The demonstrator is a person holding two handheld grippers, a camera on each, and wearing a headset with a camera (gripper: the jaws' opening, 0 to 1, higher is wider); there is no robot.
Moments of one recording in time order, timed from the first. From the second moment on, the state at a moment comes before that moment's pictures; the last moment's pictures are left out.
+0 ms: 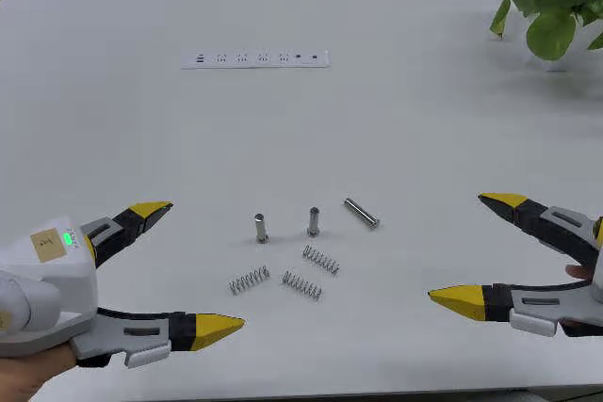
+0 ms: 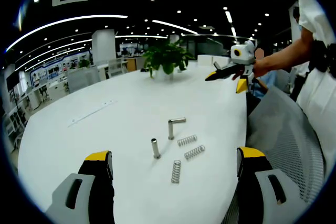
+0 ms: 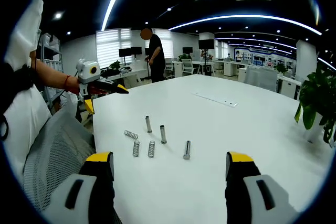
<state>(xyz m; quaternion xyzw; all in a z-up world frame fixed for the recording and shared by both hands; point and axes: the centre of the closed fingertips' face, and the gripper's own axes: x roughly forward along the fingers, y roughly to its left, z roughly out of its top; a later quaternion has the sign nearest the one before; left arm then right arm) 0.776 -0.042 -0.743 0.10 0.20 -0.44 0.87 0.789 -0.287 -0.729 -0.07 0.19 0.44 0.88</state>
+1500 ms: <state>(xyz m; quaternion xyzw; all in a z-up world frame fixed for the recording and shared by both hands) 0.791 -0.041 -0.737 0.06 0.19 -0.43 0.88 0.892 -0.219 -0.789 -0.12 0.38 0.45 0.80</state>
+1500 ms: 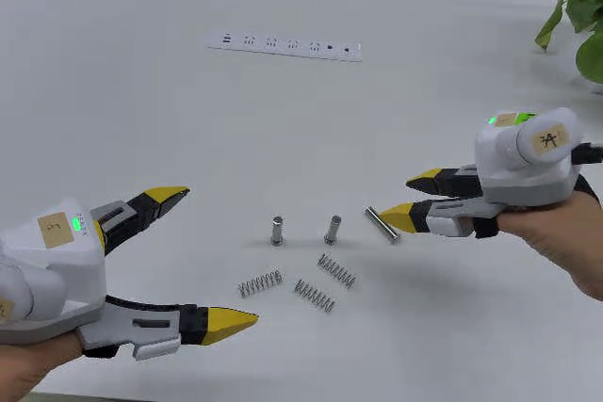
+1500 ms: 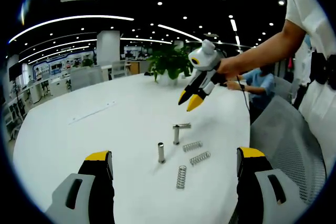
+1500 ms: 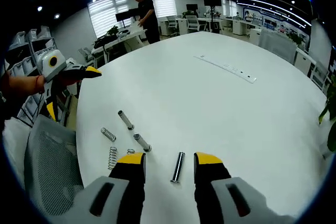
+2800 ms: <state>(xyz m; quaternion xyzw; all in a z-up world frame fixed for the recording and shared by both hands) 0.798 -0.036 -0.747 0.04 0.19 -0.43 0.88 0.904 -0.210 -0.855 -0.17 0.51 0.40 0.74</state>
